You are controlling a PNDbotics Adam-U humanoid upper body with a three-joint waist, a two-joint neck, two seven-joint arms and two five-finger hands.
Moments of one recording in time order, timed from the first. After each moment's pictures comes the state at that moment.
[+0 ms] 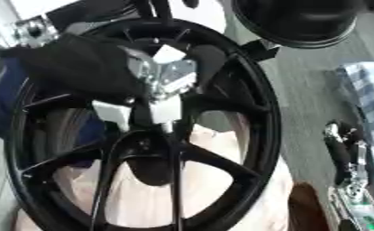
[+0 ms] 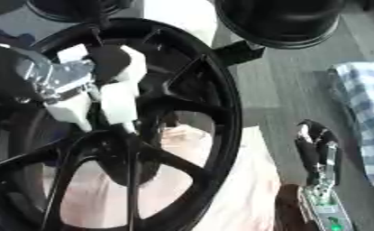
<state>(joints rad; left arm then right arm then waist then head) -1.36 0.80 -0.82 -1.99 0.11 0.47 -0.23 -0.21 -0.23 -0.23 -1.40 -0.10 -0.20 -0.45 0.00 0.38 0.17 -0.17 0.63</state>
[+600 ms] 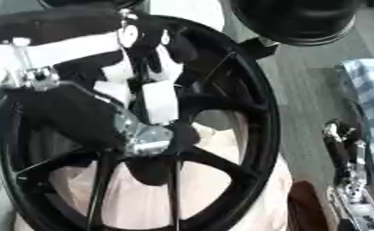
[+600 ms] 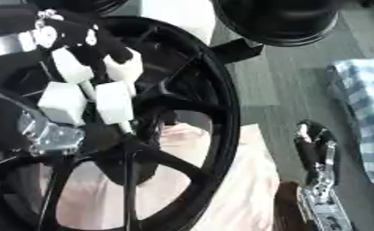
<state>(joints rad) -1.20 0.92 -0.80 -1.99 0.00 0.35 -0.41 -0.22 -0.23 -0.23 -1.40 -0.10 -0.20 -0.45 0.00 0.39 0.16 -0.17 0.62</state>
